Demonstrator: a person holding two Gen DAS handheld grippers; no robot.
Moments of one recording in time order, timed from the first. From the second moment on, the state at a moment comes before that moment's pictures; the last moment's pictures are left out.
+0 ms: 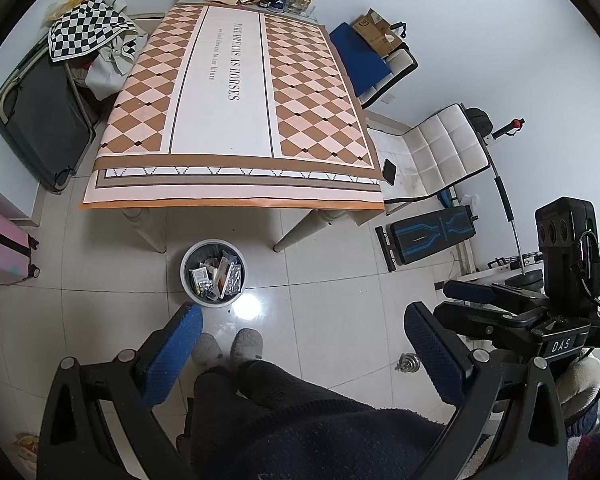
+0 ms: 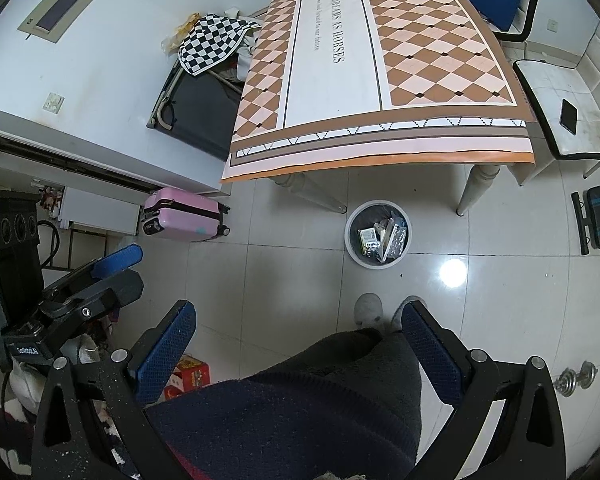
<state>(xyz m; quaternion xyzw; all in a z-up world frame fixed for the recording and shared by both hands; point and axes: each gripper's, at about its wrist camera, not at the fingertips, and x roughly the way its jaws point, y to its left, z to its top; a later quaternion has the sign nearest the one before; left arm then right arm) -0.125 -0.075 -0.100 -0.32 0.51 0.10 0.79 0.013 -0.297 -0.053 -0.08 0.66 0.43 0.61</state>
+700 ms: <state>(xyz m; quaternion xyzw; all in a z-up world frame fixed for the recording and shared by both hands) -0.126 -0.077 -0.102 -0.33 0.51 0.11 0.79 0.017 -0.295 -0.054 -0.09 0.66 0.44 0.61</state>
